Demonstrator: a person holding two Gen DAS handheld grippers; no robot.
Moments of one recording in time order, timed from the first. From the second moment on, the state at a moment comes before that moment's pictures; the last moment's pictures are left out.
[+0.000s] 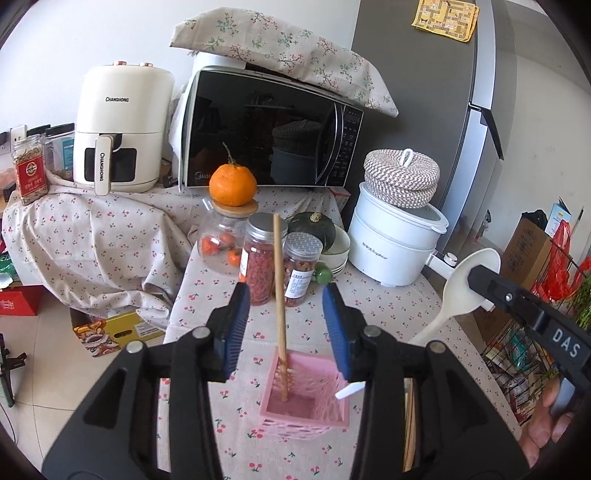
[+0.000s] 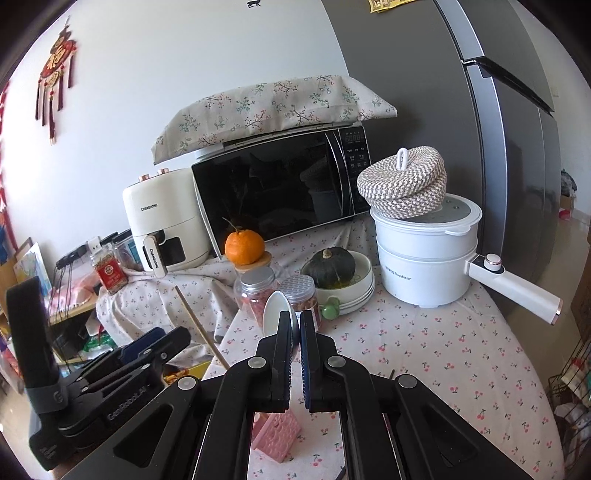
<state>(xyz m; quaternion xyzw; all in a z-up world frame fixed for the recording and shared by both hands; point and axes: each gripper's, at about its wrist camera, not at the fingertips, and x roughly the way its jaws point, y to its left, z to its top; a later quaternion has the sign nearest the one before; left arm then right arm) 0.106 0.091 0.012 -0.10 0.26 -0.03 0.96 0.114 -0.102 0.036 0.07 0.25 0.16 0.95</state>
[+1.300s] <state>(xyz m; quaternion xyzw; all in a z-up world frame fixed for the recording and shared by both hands) 0.078 0.016 -0.032 -0.04 0.44 -0.11 0.89 0.113 -0.220 -0.029 0.10 0.45 0.10 0.88</state>
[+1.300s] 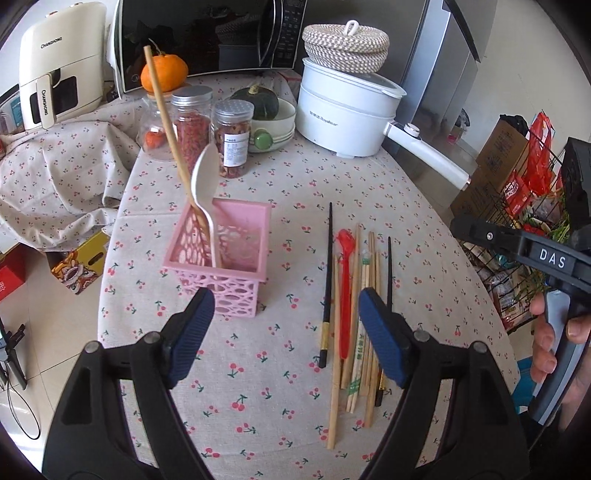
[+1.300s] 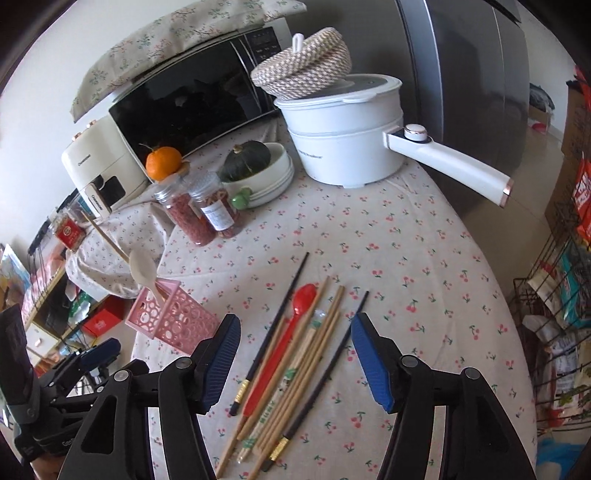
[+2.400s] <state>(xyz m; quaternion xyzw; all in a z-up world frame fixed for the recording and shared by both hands) 0.229 -0.090 -0.129 -0.03 0.58 -0.05 0.81 0.143 -0.320 -0.081 0.18 0.52 0.03 0.83</state>
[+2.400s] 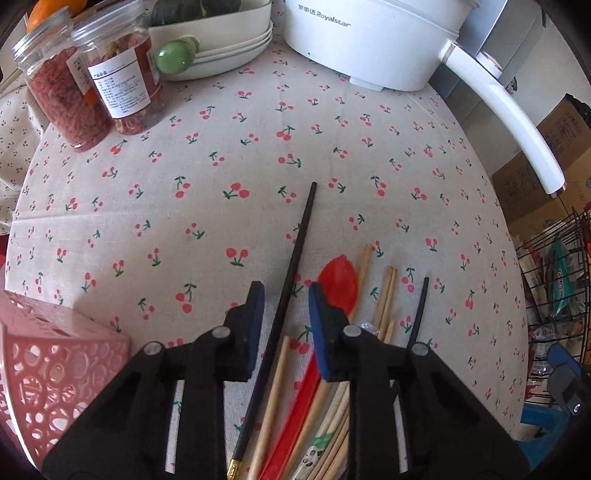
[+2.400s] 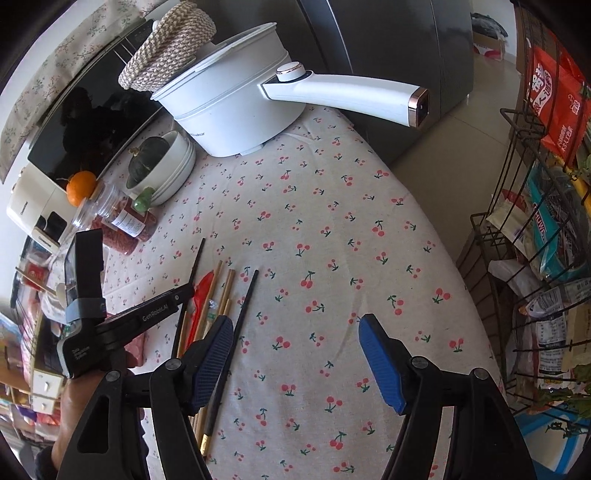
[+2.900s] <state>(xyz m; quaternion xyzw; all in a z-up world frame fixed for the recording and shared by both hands) 0.228 -0.082 -0.127 -0.03 0.59 -0.04 0.81 0.140 -0.315 -0.078 0.19 0.52 0.04 0.83</state>
